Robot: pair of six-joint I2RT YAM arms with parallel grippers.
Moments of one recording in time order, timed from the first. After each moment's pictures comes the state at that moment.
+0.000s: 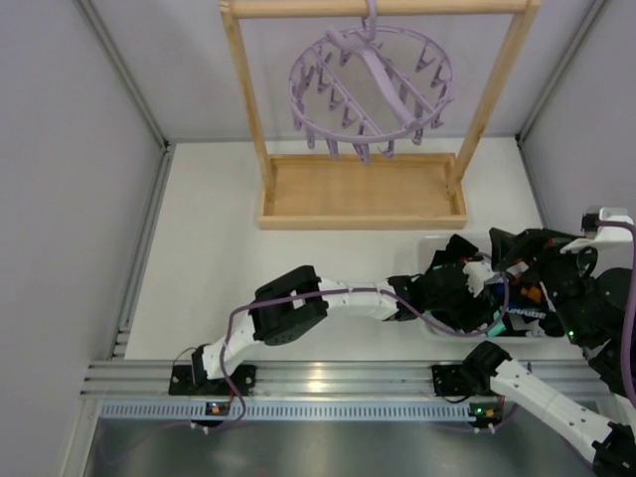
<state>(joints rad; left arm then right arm) -1.29 2.31 1.69 0.22 0.08 -0.26 0.70 0.46 1.25 -0.85 0.59 0.21</state>
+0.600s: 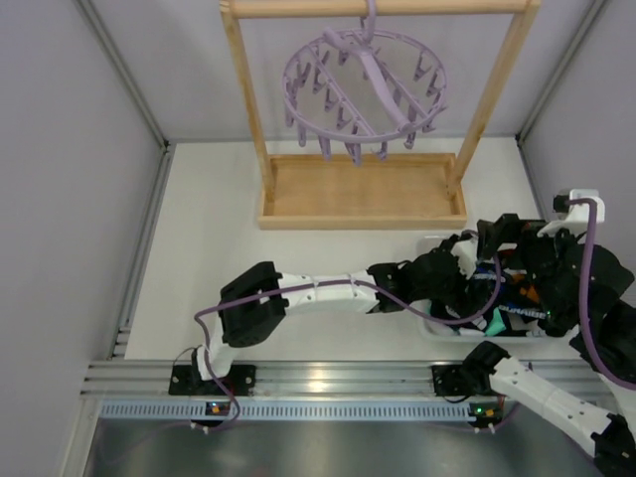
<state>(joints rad) -1.29 2.08 1.63 0.09 -0.05 -0.29 0.70 0.55 1.25 -0.85 0.63 0.21</state>
